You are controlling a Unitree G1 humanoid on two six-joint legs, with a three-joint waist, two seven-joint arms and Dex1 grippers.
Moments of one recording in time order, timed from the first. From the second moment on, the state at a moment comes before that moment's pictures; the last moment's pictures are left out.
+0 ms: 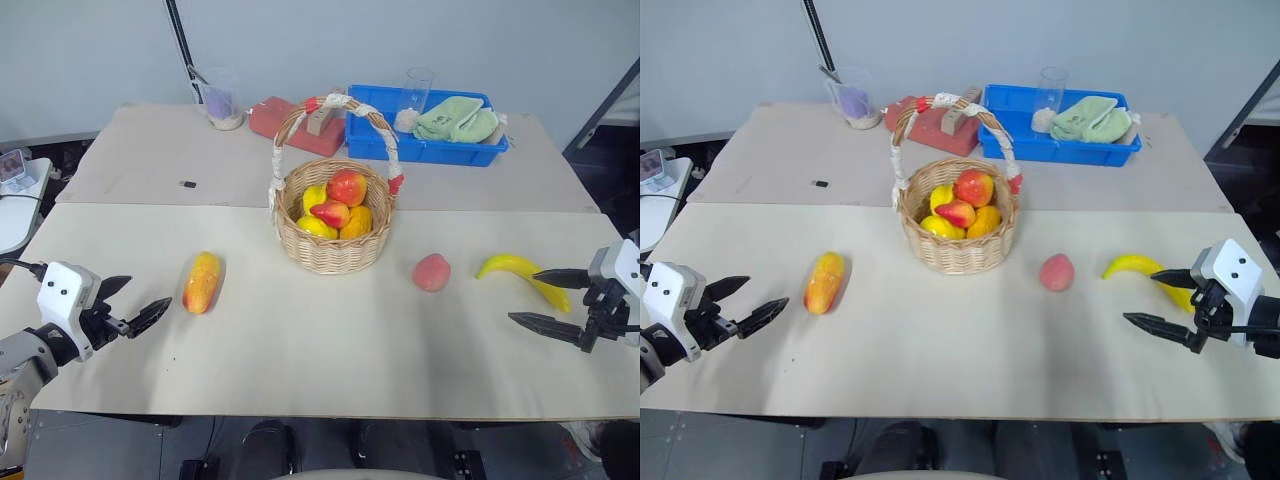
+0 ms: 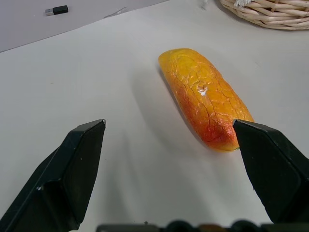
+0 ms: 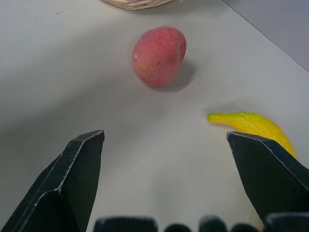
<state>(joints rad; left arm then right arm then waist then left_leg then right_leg) 0.21 0.78 0.53 -0.26 -0.47 0.49 -0.79 0.13 -1.05 -0.48 -0.17 0.41 0.41 1.18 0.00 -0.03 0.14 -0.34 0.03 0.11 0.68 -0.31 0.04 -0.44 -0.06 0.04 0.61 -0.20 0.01</state>
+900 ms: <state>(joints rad) 0.19 0.71 0.57 -0.28 -0.52 0.52 -0.71 0.04 -1.05 -0.43 -0.17 0.42 0.41 1.19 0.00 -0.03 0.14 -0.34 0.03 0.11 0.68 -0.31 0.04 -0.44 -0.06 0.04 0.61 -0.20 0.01</state>
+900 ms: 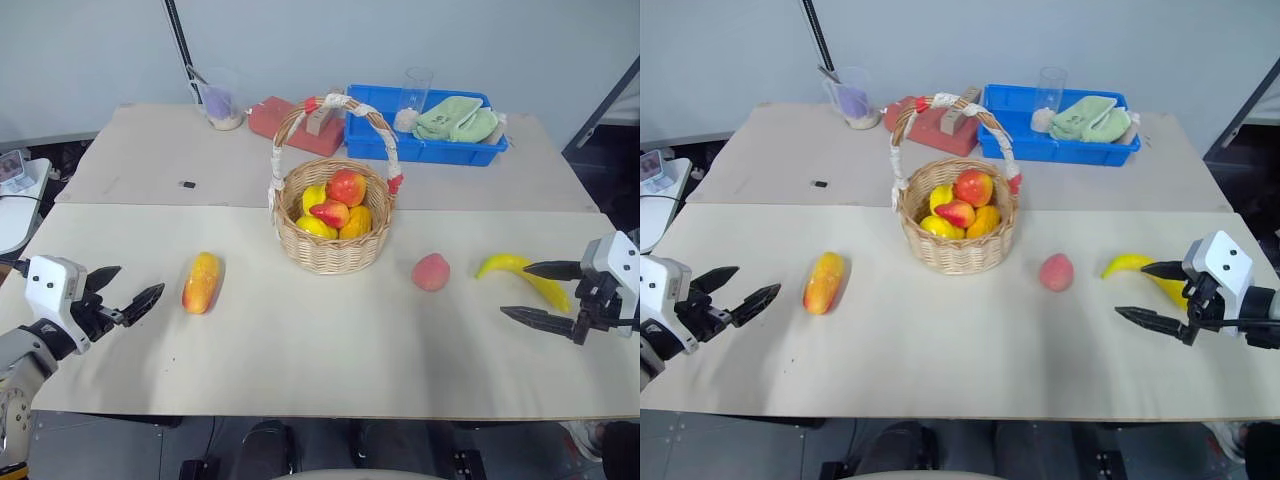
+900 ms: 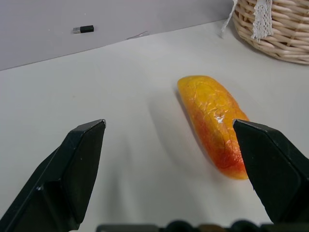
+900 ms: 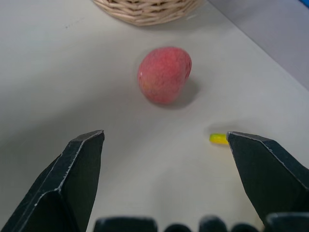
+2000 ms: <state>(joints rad) 0.01 0.44 0.24 -0.38 -0.42 0.80 -0.22 -0.36 -1.01 -0.17 -0.51 0.79 0.69 1.10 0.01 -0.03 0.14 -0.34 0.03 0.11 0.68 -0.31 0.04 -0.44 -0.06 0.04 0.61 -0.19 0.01</state>
